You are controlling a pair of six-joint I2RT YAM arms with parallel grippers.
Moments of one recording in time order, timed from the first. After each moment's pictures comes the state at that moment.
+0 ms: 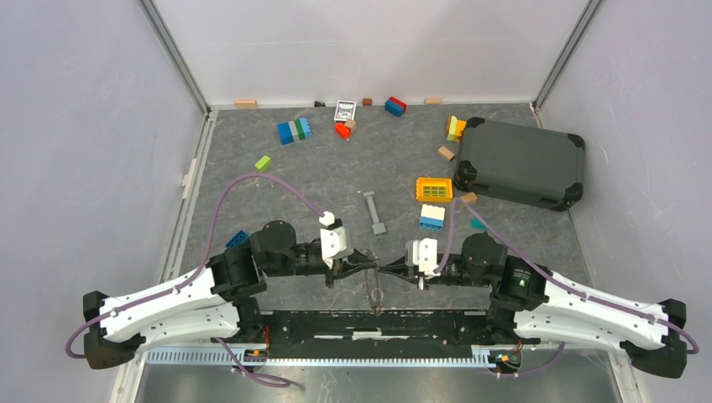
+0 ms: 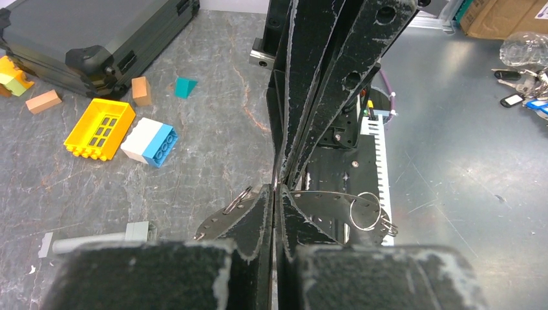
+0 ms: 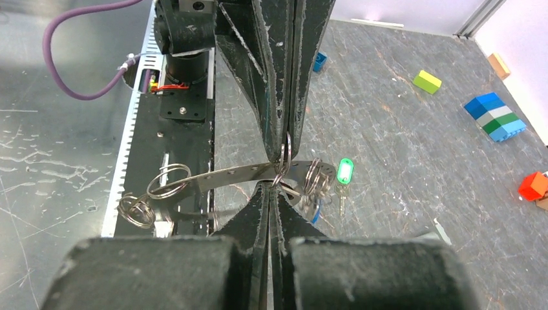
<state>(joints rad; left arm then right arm) -1.17 0.77 0.76 -0.13 0.28 0.06 1.19 0.67 0.63 -0.10 -0.27 -0.25</state>
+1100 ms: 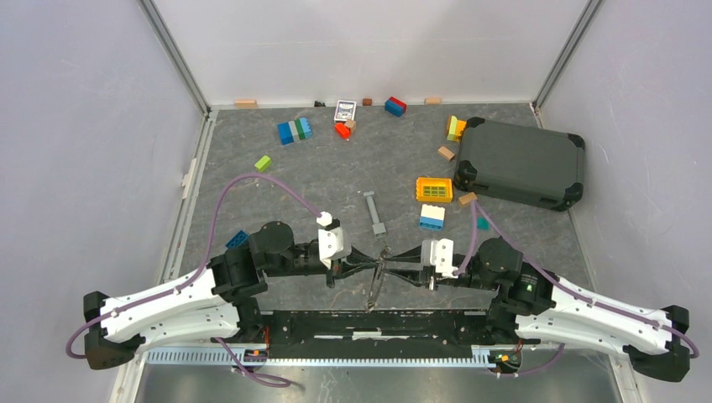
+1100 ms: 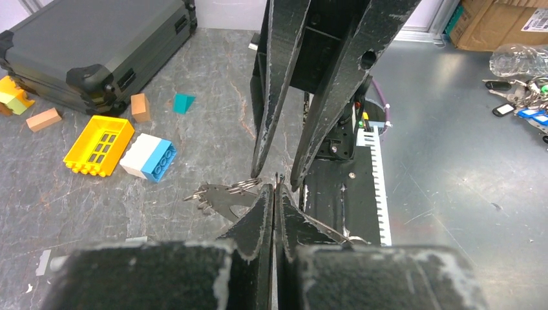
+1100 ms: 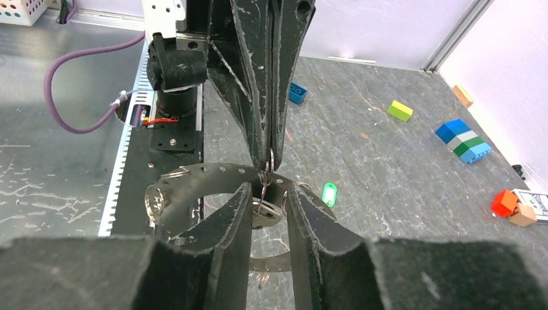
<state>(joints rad) -1.17 0.76 0.74 -0.08 0.29 0.05 1.20 0.58 0.58 0.00 -0.23 -0.23</state>
